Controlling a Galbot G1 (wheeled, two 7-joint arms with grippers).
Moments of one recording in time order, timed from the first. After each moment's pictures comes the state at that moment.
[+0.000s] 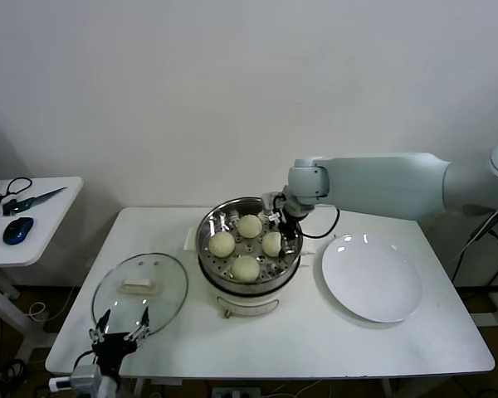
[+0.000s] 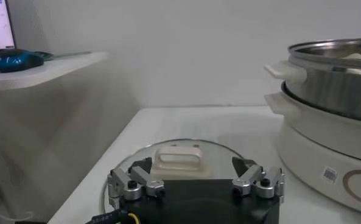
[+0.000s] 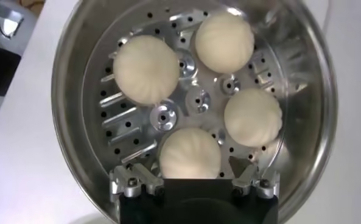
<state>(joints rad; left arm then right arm) 1.68 -1.47 -0.69 -2.03 -0.13 0.21 -0.03 0.76 1.17 -1.69 1.33 0.73 -0.34 -0.76</state>
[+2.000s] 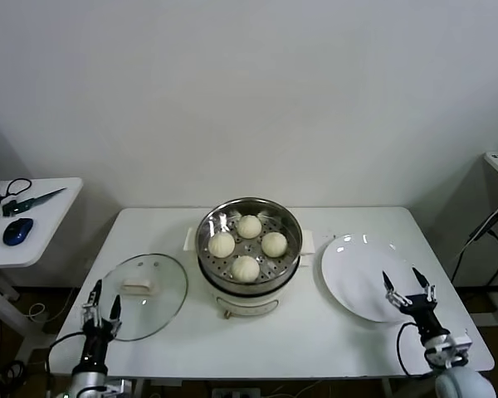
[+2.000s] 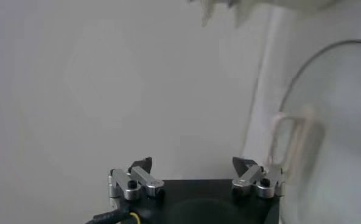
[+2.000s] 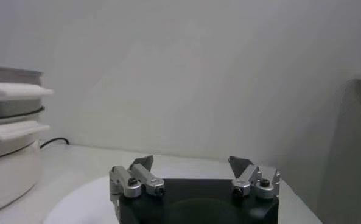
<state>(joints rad) 1.57 -1.29 -0.65 -1.70 1.15 -0.01 -0.42 -1.39 1.06 0.60 1.48 0.48 0.31 -0.17</state>
